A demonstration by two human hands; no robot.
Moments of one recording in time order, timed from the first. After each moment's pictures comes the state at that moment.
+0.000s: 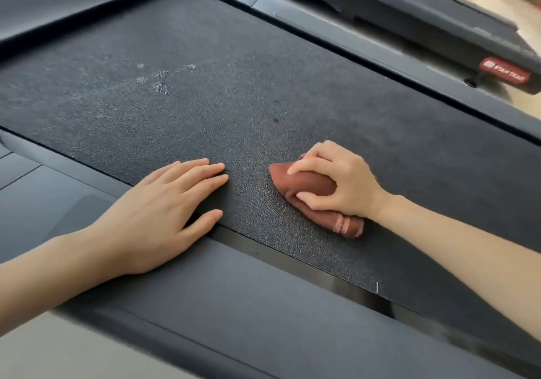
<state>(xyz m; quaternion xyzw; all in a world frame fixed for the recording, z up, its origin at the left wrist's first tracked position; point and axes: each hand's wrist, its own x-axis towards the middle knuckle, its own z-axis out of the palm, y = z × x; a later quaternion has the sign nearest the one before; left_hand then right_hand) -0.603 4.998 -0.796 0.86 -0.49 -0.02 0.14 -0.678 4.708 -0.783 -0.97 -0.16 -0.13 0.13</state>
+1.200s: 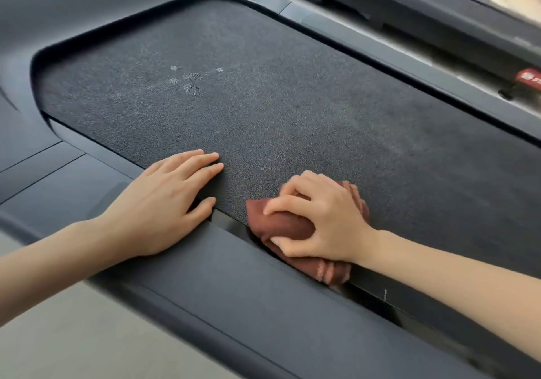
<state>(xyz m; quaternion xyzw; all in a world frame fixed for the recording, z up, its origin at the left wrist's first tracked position) -0.600 5.013 -0.797 0.89 -0.43 0.00 0.12 -0.703 4.780 -0.781 -0.96 -0.20 -0.14 0.13</state>
